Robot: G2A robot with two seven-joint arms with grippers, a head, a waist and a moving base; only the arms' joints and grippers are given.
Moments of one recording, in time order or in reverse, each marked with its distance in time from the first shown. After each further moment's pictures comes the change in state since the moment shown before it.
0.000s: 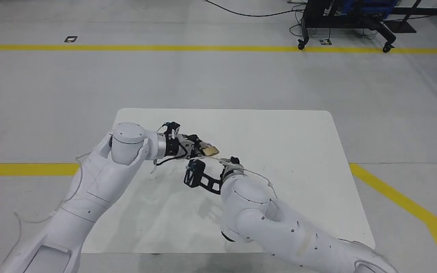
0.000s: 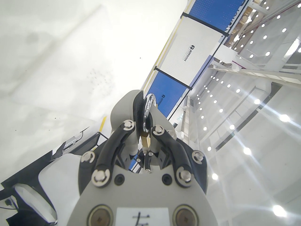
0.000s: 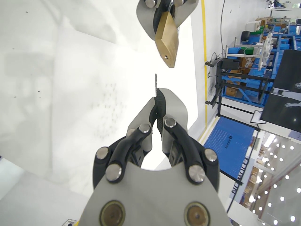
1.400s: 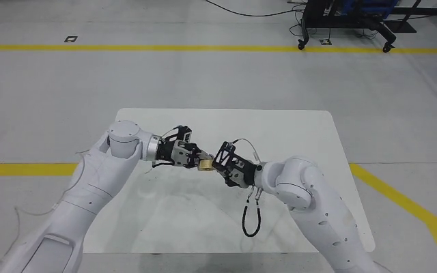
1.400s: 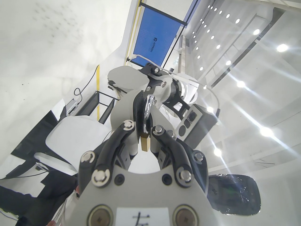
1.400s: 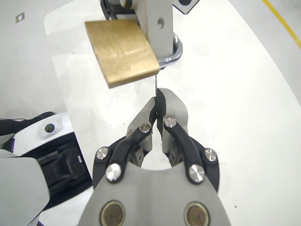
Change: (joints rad) left arm -0.073 -0.024 0.056 0.170 -0.034 -0.208 -0.482; right arm -0.219 0.066 0.462 0.096 0.682 -0.182 -0.485
